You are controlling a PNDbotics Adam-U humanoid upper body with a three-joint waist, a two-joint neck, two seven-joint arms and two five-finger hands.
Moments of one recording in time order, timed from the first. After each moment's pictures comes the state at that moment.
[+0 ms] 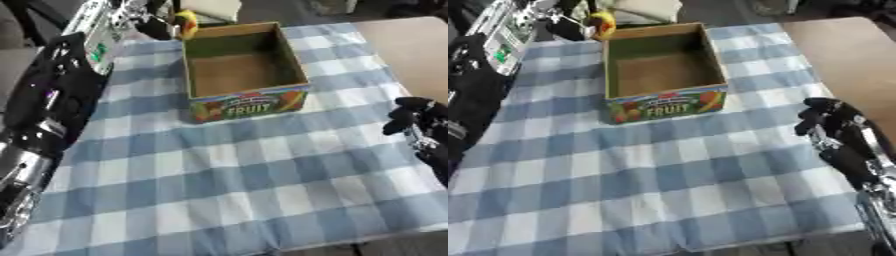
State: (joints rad) left arm -1.12 0.34 -0.15 -0.93 -0.94 -0.09 -0.26; right arm -0.27 -0.38 0.08 -1.60 -0.20 -0.20 0.13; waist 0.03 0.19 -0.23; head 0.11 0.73
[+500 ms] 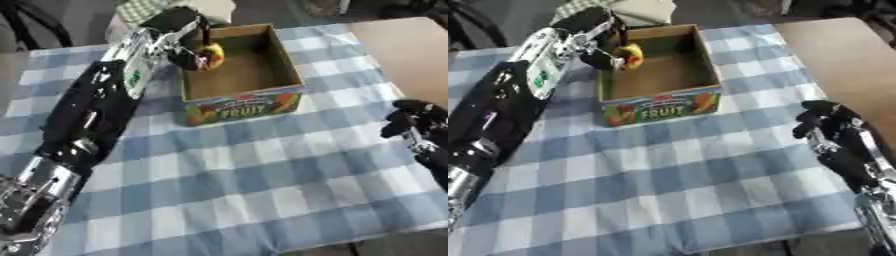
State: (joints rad) left arm -1.07 0.25 -0.20 -0.87 -1.03 -0.15 -0.24; right arm -0.27 -0.37 0.09 -1.60 -0.20 -0.20 0.14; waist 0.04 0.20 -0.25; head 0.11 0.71
